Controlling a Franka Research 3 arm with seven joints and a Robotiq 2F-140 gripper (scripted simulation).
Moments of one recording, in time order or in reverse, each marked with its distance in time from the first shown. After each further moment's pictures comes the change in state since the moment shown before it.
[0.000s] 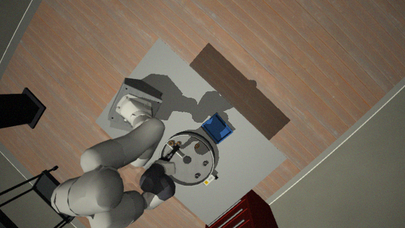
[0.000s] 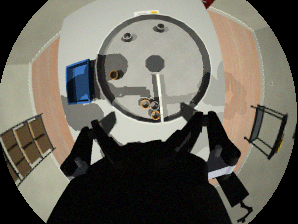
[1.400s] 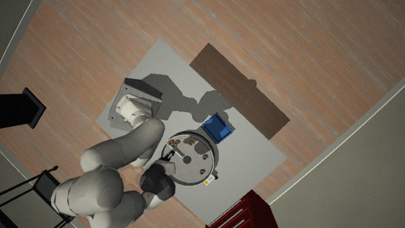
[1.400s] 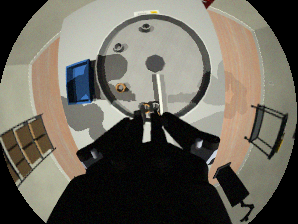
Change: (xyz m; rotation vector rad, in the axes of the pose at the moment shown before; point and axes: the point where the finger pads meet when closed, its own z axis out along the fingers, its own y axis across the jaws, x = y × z) arm 0.000 -0.001 0.000 0.001 -0.001 0.003
